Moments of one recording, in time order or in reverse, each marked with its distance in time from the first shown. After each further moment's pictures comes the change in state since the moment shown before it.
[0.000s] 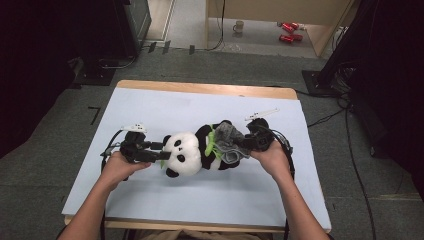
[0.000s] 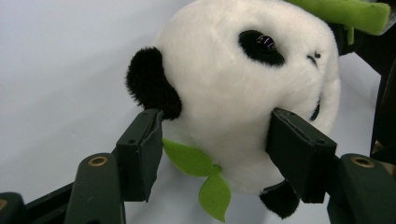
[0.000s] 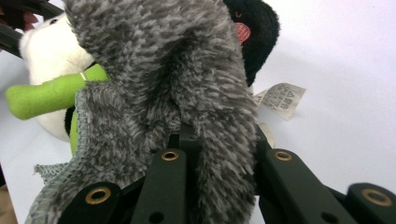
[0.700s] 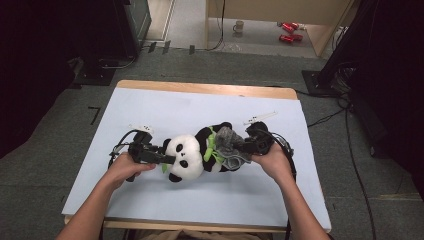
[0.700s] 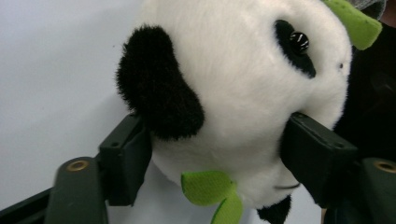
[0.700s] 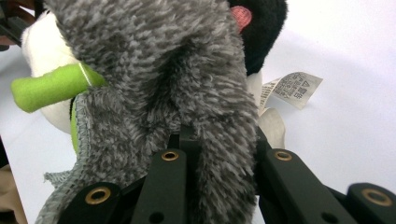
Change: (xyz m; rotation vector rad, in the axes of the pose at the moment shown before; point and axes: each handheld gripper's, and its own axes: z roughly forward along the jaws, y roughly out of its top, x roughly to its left) left arm 0.011 -0.002 0.023 0.063 -0.179 -0.085; right arm 0.006 -0.007 -0.001 0.034 0.003 -0.039
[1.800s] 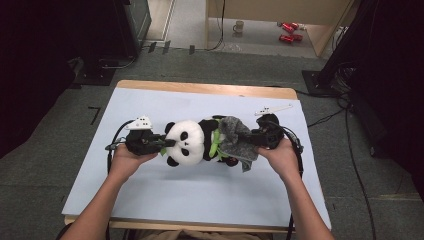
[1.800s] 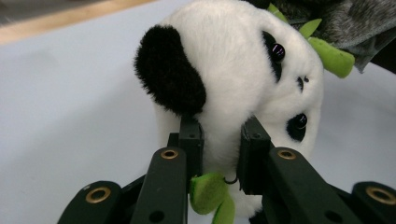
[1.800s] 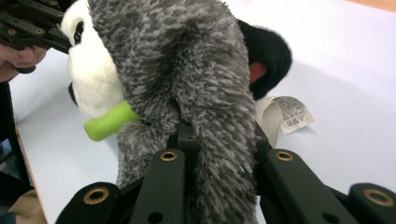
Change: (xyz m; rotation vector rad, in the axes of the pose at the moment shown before) left arm -0.041 0.025 -0.018 -0.185 0.261 0.309; right arm -0.001 0.013 -0.036 -0.123 0.011 0.045
